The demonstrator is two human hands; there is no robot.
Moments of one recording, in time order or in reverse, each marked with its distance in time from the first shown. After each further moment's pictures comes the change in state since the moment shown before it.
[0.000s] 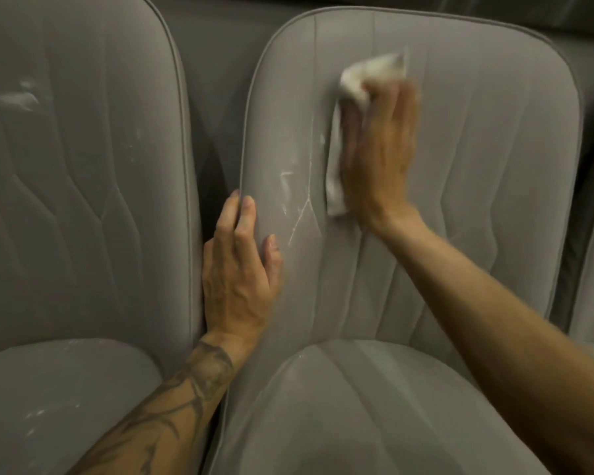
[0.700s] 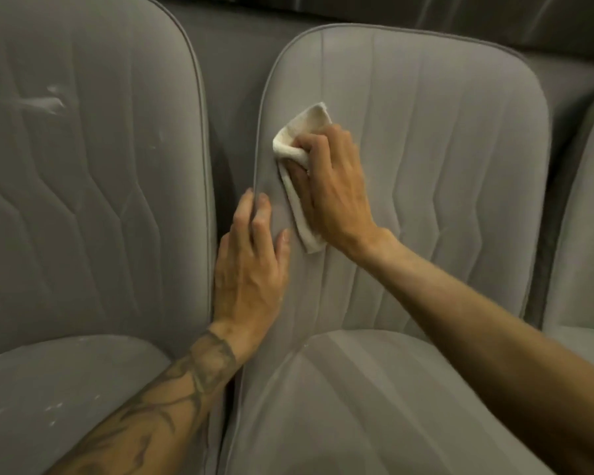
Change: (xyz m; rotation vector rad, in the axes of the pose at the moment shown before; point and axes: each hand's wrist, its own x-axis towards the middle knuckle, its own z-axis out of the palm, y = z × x) left_hand 0.009 0.007 -0.025 0.067 -0.158 0.001; right_hand -0.025 -0.069 -0.031 0.115 -0.378 -0.149
